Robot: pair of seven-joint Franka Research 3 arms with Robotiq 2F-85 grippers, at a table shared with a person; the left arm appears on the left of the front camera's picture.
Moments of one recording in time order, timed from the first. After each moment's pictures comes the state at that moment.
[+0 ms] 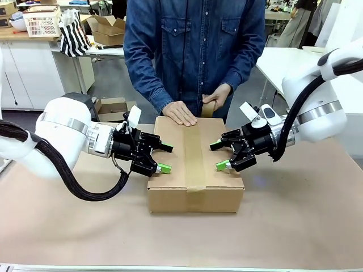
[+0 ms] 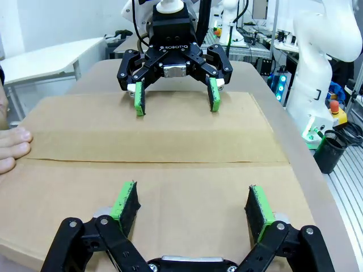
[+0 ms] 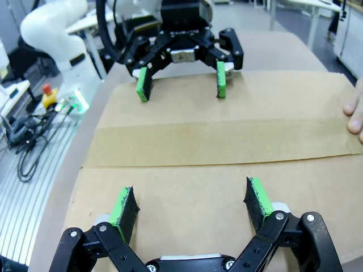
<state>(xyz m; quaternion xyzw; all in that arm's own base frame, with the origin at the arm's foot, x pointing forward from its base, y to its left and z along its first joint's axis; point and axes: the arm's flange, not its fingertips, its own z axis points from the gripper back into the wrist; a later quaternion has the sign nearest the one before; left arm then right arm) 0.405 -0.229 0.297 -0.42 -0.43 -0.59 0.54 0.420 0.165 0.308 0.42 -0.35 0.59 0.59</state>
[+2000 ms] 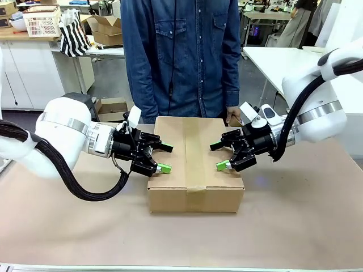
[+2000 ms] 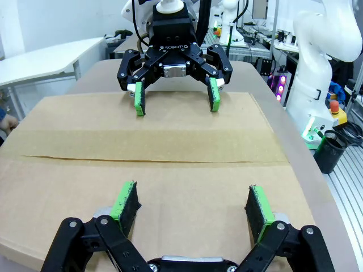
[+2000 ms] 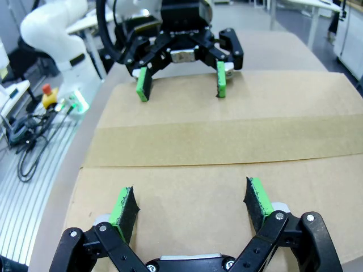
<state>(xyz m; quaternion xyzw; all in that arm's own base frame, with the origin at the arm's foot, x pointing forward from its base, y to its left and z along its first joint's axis) 0.405 -0.229 0.297 -0.42 -0.43 -0.59 0.54 0.420 0.165 0.308 0.42 -0.35 0.59 0.59</state>
